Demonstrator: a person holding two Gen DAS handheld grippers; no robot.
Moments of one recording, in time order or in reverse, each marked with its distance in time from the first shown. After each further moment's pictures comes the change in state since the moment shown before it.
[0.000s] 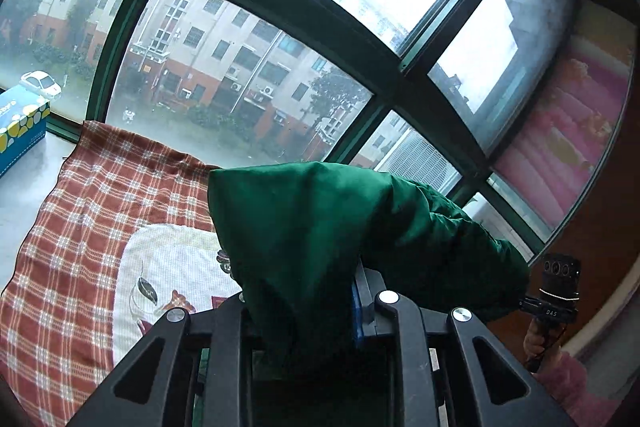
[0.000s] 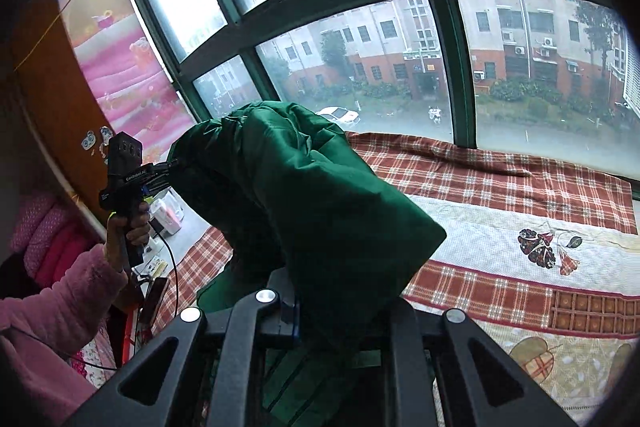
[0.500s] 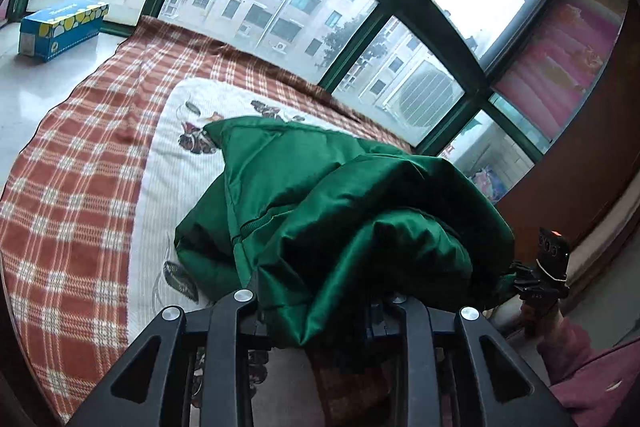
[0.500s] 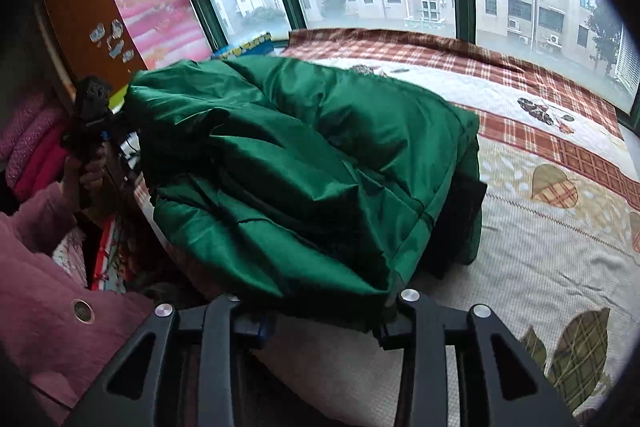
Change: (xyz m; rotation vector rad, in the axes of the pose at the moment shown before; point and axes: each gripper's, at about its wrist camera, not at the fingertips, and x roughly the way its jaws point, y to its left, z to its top) left arm -0.128 0.004 -0.245 -0.009 0.211 0.079; right arm 0.018 0.036 -0.213 -0.145 0.237 -0.180
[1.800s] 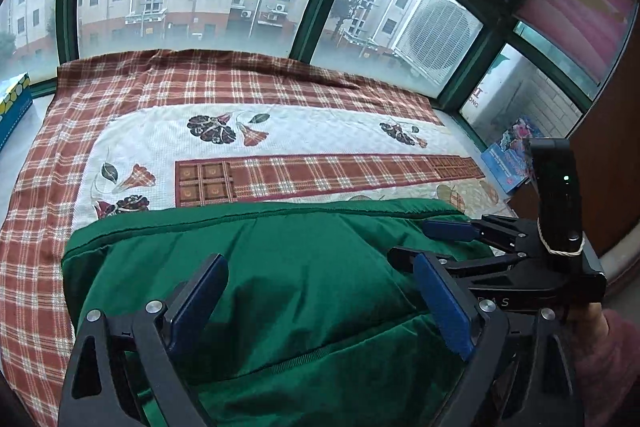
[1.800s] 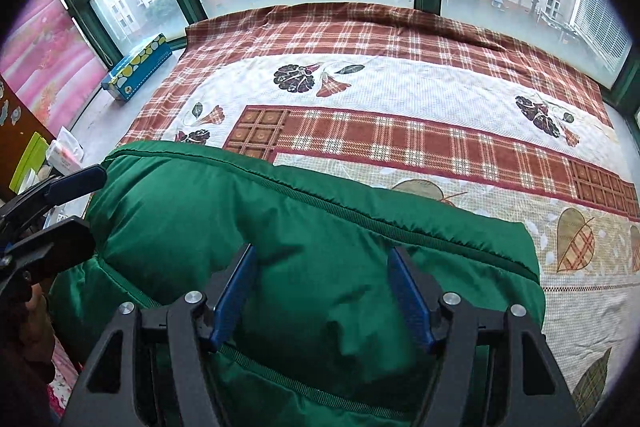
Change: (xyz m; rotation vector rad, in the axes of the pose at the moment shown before) left arm 0.204 -0.138 0.131 0.174 0.201 0.162; right arm 0.108 -0.012 0.155 0.270 0.121 -0.144
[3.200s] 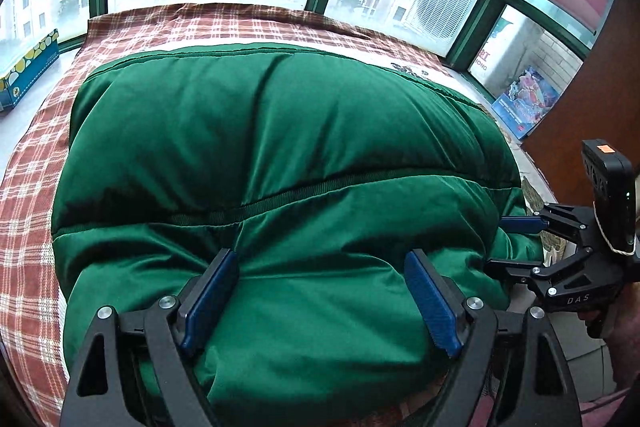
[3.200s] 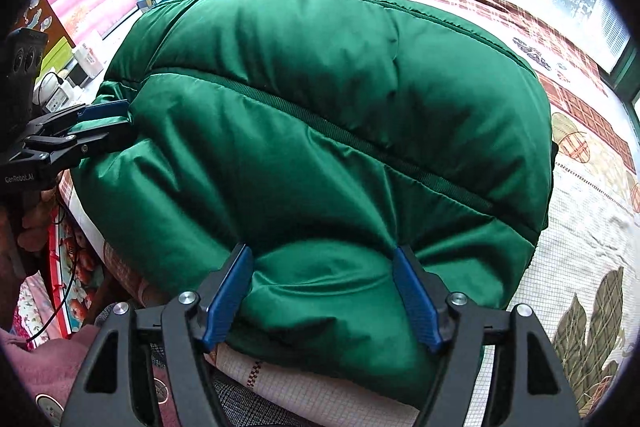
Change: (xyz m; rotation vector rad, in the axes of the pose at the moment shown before) left arm -0.029 0.020 -0.182 0.010 0.006 0.059; right arm -0.022 0.009 -0.137 -0.129 0.071 0.001
